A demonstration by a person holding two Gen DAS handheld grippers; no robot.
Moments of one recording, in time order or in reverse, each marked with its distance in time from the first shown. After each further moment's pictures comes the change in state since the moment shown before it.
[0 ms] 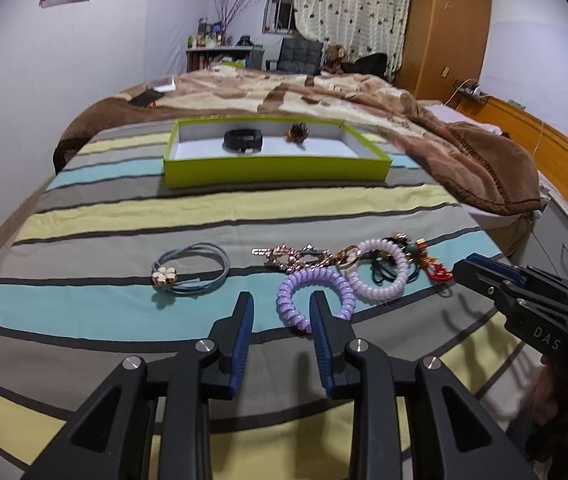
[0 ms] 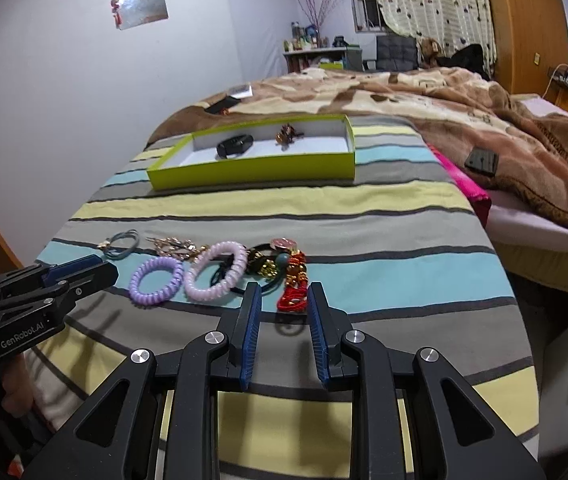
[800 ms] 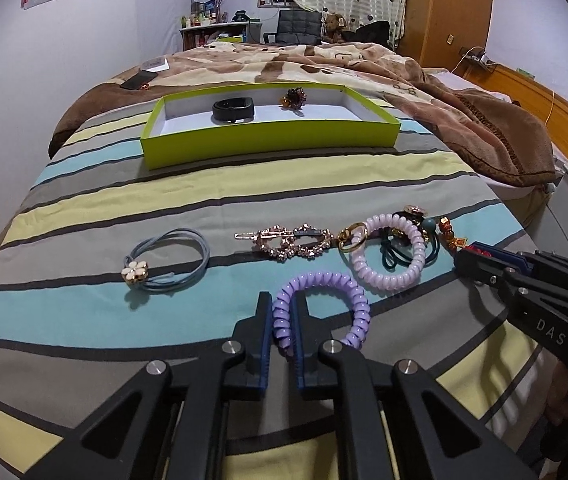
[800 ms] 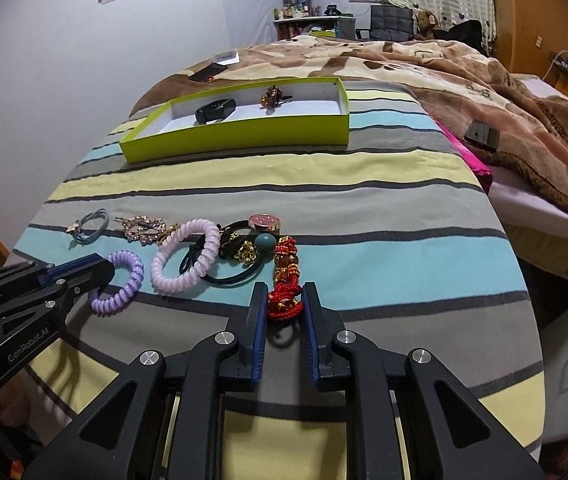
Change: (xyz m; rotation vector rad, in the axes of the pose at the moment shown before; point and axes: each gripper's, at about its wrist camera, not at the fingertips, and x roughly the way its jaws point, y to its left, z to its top) left arm 0.019 -0.011 -0.001 0.046 0.095 0.035; right arm 0.020 -0.005 0.002 0.018 0.103 -0.032
